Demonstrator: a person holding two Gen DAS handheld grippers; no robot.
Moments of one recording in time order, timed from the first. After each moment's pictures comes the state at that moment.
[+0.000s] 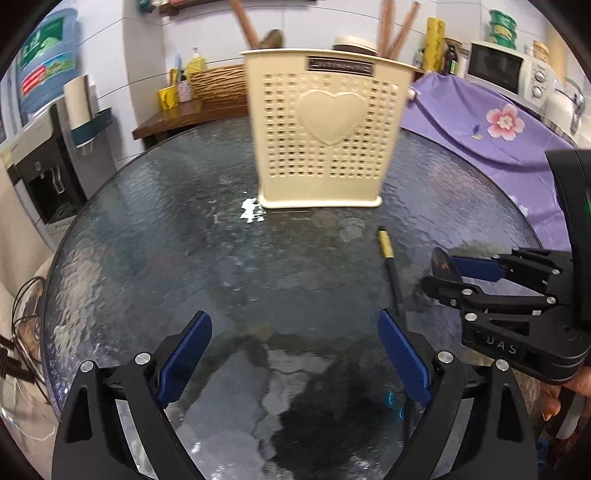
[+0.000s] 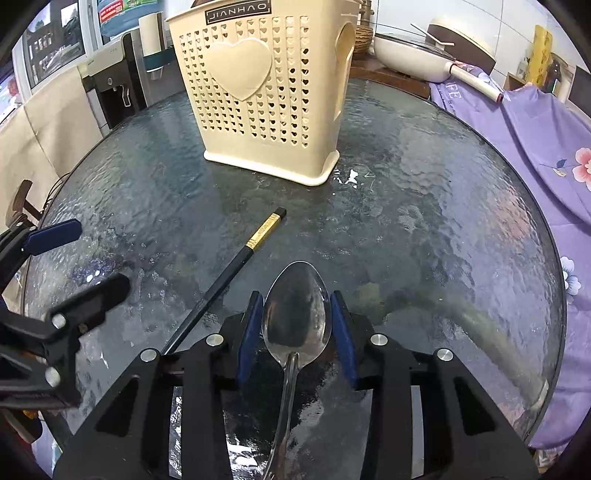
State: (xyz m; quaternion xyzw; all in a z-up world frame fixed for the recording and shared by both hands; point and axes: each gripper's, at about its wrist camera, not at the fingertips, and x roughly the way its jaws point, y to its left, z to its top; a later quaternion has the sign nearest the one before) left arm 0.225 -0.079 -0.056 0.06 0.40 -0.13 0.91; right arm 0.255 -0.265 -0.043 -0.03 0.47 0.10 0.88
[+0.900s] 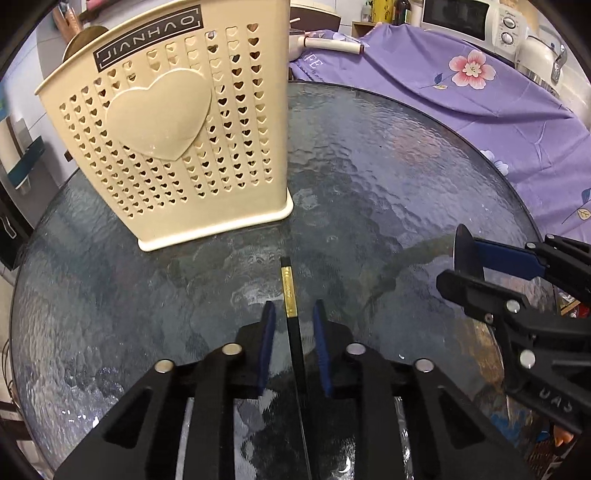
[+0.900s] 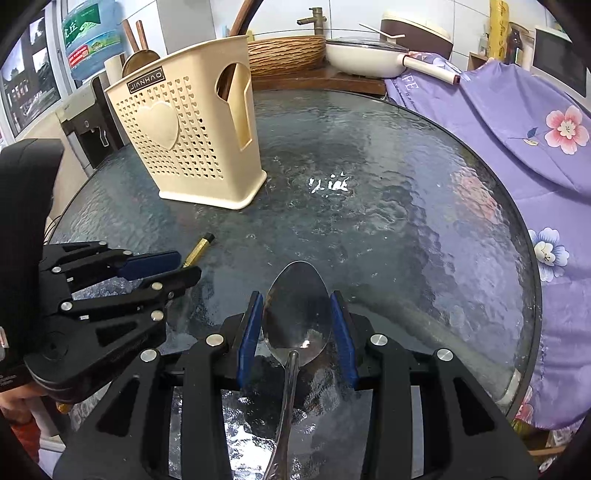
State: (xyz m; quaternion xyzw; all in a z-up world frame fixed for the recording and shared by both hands) left arm 0.284 -0.168 -0.071 0.12 0.45 -0.20 0.86; right arm 0.253 -0.329 -0.023 0.02 0.45 0.07 0.89
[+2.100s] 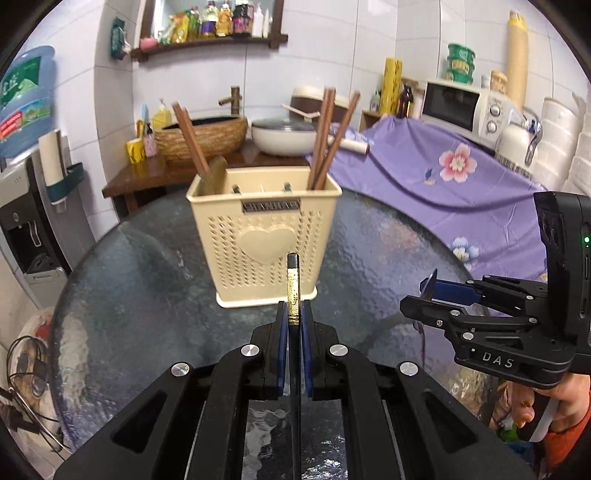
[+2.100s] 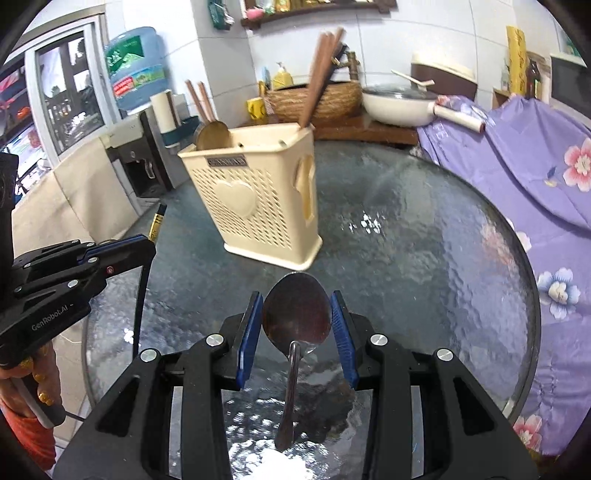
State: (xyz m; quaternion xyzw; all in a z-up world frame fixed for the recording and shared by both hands) left arm 0.224 -0.091 0.040 0.03 0.32 -0.20 0.92; right arm 0.238 -0.317 0.049 0.04 0.37 0.14 0.92
